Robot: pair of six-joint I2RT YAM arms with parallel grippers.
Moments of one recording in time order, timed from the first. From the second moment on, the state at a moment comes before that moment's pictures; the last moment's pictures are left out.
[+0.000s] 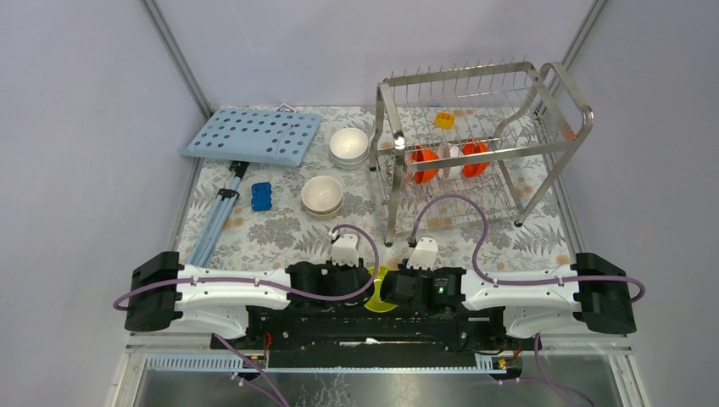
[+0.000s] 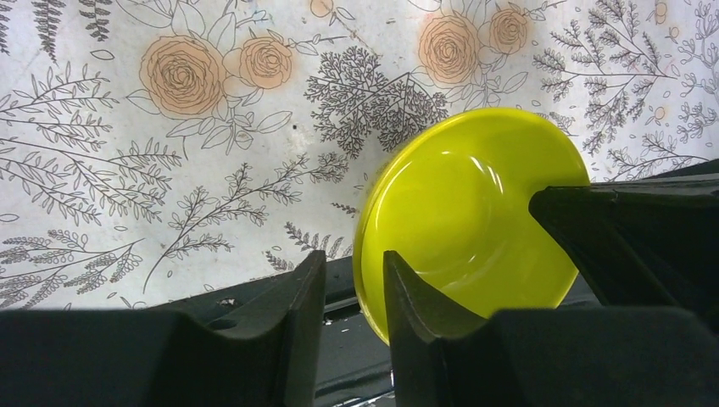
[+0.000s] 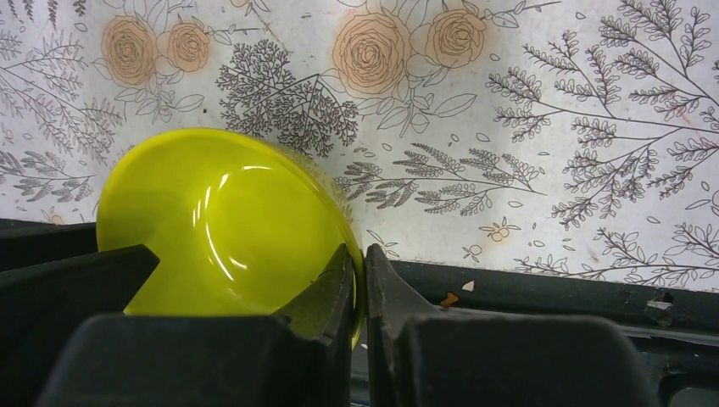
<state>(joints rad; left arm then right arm) -1.40 1.23 0.75 -0.57 -0.53 -1.17 1.41 1.24 0.71 -0.67 0.58 1.37</state>
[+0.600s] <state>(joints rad) -1.40 1.27 0.75 -0.58 -0.56 -1.21 1.41 1.26 0.74 -0.67 0.59 1.39</state>
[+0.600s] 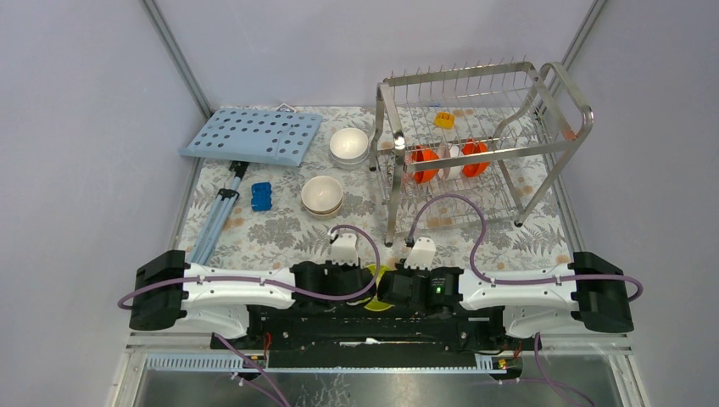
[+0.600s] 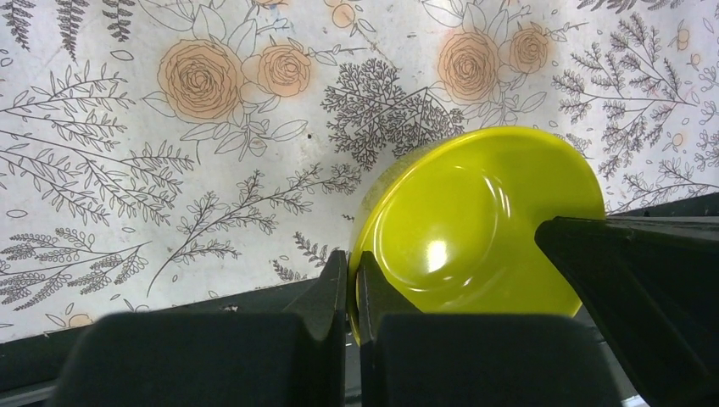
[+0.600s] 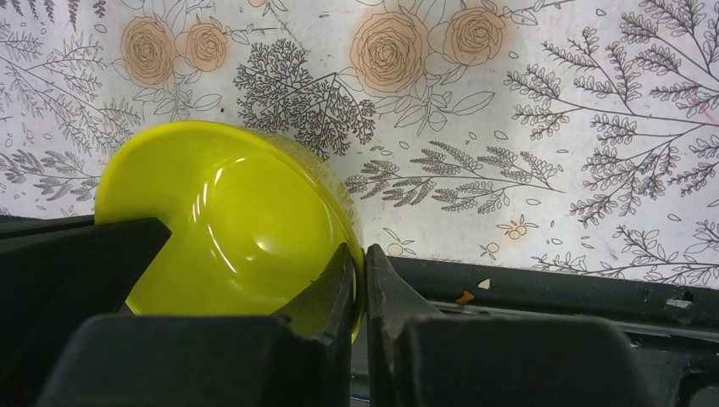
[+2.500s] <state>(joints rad) -0.41 0.98 0.56 -0.60 -0.39 -1.05 1.42 0.58 0.50 -0.74 0.73 1.15</state>
